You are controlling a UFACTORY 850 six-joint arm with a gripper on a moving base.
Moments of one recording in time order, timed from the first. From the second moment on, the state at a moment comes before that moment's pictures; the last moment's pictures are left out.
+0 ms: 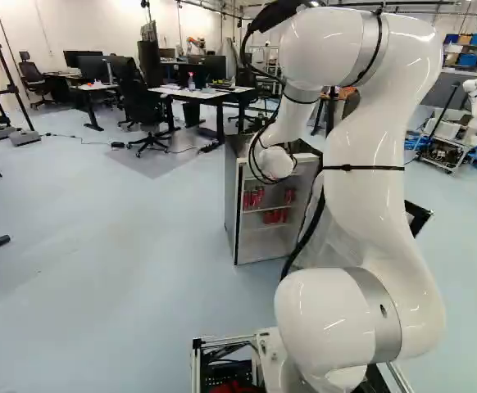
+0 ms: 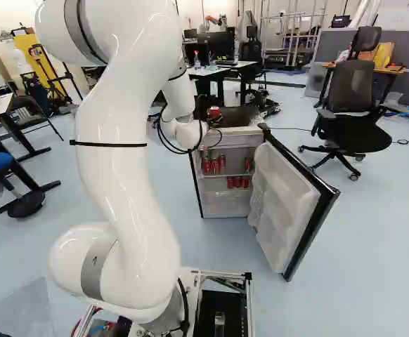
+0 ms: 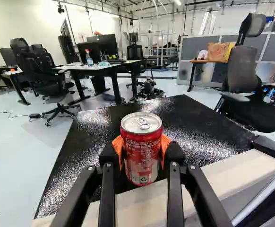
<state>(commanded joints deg) -4.5 -29.7 -51.4 7.3 59.0 0.0</state>
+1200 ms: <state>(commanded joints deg) -4.5 -30.1 -51.5 7.3 59.0 0.0</state>
